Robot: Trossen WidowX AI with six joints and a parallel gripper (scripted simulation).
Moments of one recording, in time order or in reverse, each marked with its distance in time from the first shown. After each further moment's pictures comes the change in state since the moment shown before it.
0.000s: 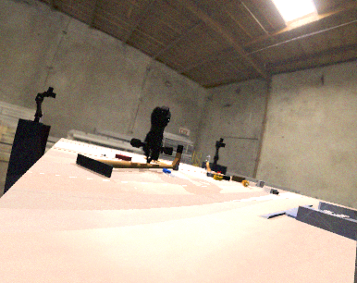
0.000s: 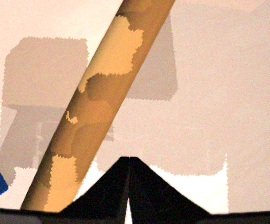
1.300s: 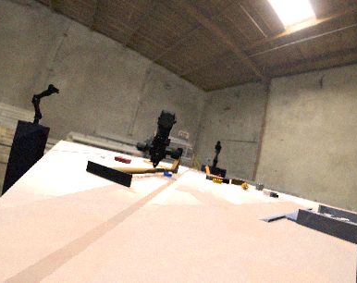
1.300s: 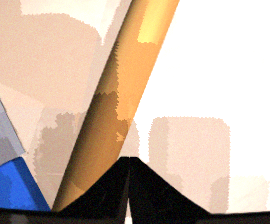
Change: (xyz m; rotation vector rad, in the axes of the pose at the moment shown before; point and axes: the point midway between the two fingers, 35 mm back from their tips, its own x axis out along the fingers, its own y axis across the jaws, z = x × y) arm 0.001 0.032 0.016 0.006 -0.015 0.000
